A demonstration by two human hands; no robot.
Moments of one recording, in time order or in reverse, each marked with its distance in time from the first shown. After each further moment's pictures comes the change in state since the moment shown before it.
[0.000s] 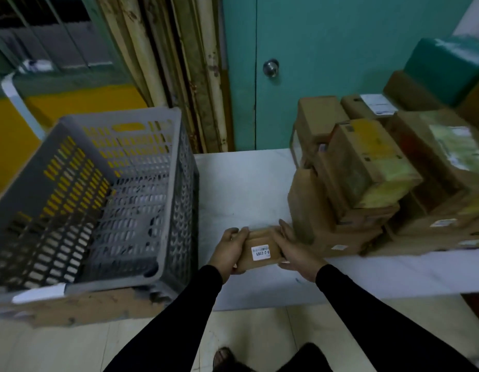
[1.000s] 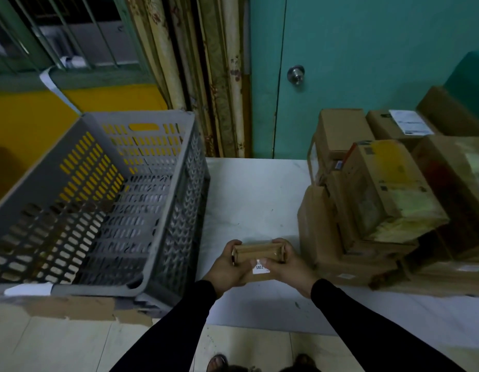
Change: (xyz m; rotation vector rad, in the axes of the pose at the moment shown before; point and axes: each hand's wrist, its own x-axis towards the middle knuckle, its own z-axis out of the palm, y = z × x) left_hand 0.026 -0.020 0.002 0.090 -0.050 0.134; right_hand 0.056 0.017 -0.016 -0.079 -0.130 -0.129
